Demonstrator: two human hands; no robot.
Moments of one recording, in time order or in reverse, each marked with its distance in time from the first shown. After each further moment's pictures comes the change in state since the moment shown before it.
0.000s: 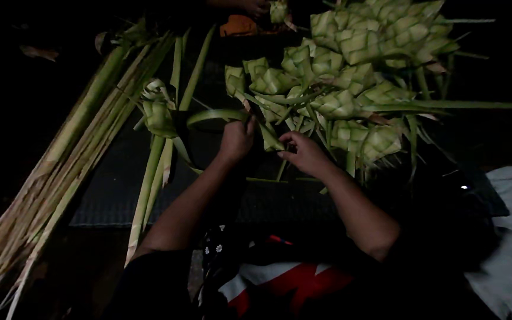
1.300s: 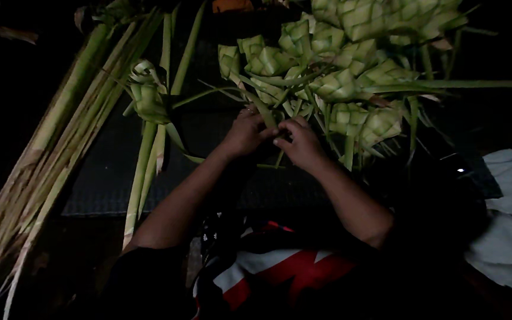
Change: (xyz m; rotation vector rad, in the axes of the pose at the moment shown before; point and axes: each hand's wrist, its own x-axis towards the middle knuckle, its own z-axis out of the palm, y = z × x) left_hand -0.018 0.016 0.000 -0.078 -0.330 0.172; right_hand -0.022 -0.020 0.012 -0.077 0.142 -0.037
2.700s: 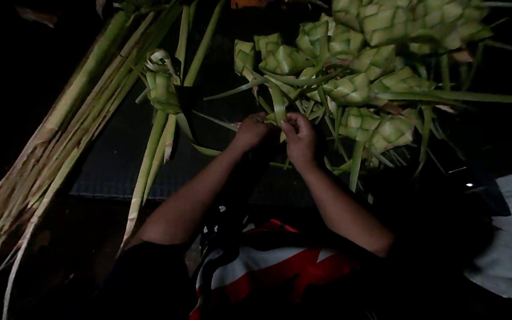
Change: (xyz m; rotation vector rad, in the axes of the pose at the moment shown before) left_hand -0.008 0.019 0.009 -0.682 0.104 -0.563; right_hand 0.016 0.008 0.049 0.444 0.370 -0.155
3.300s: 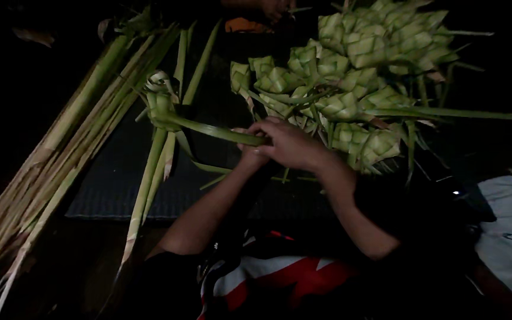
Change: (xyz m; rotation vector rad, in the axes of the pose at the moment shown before) left_hand 0.017 -0.031 0.021 0.599 0.301 0.370; right_hand 0.033 -0.093 -0.019 -0.456 -0.639 -0.178
